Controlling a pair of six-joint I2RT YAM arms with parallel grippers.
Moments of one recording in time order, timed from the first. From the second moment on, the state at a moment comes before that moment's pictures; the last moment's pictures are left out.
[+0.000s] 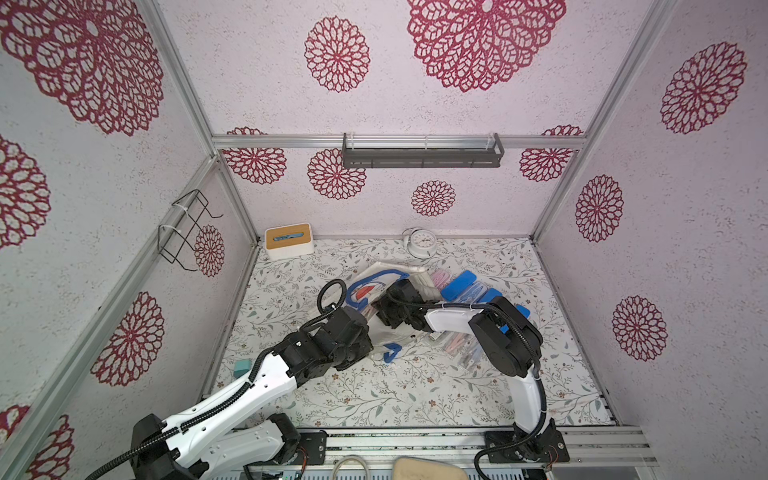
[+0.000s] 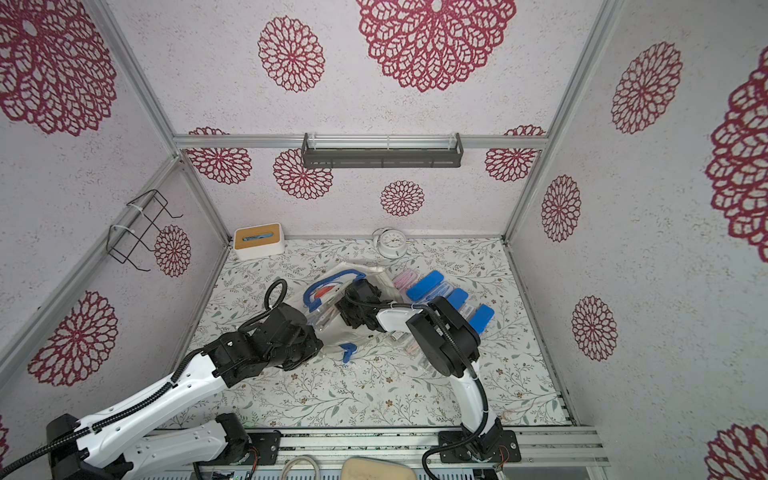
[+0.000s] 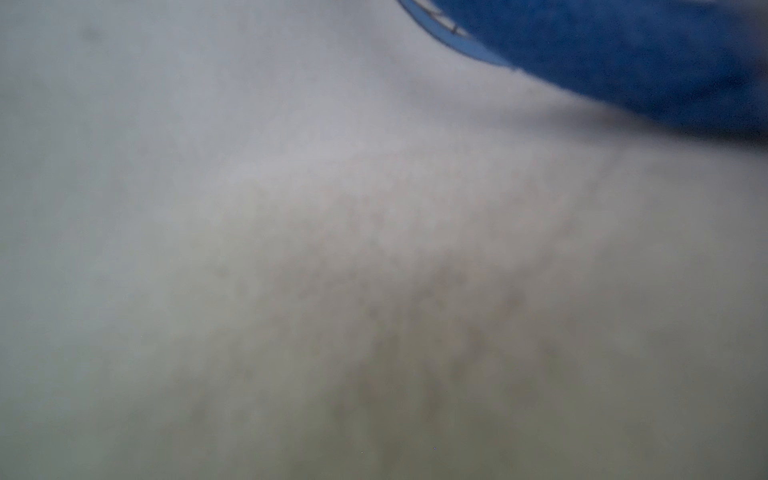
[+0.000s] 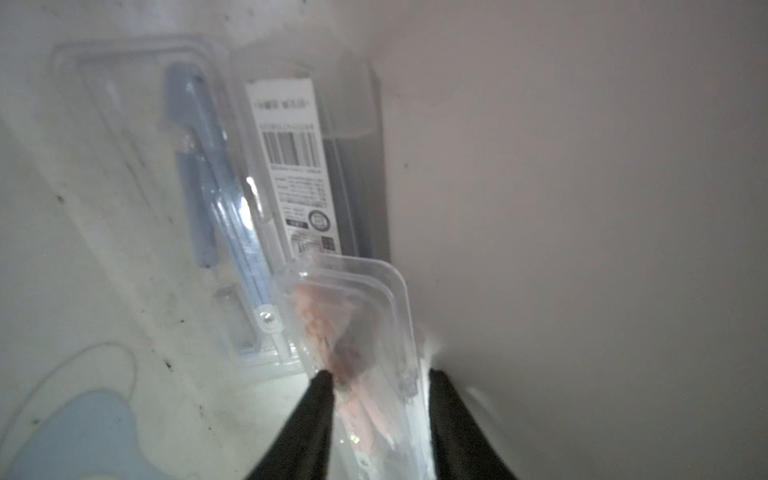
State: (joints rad) left arm -0.83 1.06 0.91 -0.75 -0.07 -1.25; right arm 0.76 2.09 1.28 0.17 -0.13 1.59
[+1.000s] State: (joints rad) left arm -0.83 1.09 0.93 -0.75 -0.07 -1.24; right arm 0.76 2.14 1.33 0.19 -0.22 1.62
